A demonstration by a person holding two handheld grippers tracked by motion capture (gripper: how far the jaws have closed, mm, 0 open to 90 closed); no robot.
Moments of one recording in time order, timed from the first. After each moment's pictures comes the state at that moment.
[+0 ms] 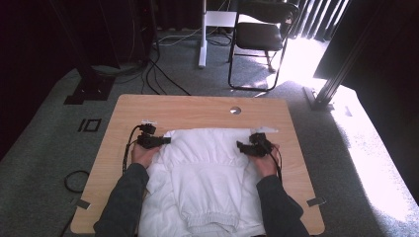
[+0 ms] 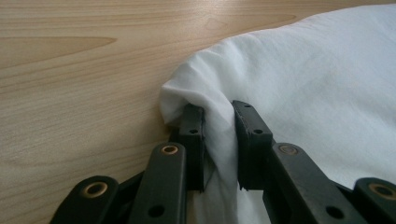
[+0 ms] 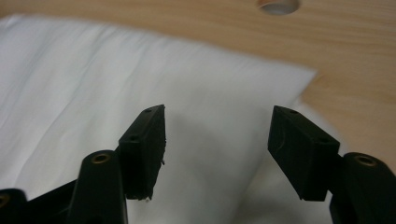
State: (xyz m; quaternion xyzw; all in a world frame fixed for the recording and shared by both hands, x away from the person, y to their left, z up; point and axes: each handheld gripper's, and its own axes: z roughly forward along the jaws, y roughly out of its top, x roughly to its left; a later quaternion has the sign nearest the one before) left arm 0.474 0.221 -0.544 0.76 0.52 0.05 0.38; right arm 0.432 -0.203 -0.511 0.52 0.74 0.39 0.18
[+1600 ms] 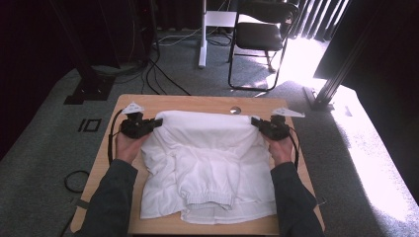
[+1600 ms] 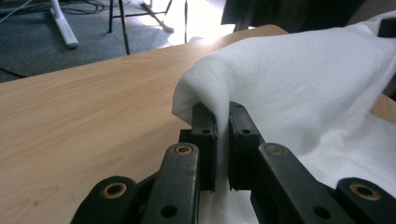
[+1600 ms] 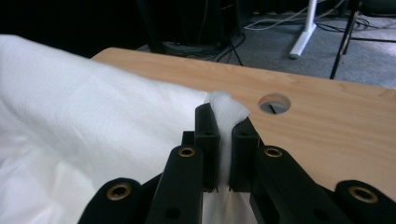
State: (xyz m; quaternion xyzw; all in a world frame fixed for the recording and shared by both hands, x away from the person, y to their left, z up) left arm 0.403 0.233 -0.421 0.77 0.40 0.16 0.47; right arm 0.420 -0.242 -0.442 0.45 0.71 0.51 0.18
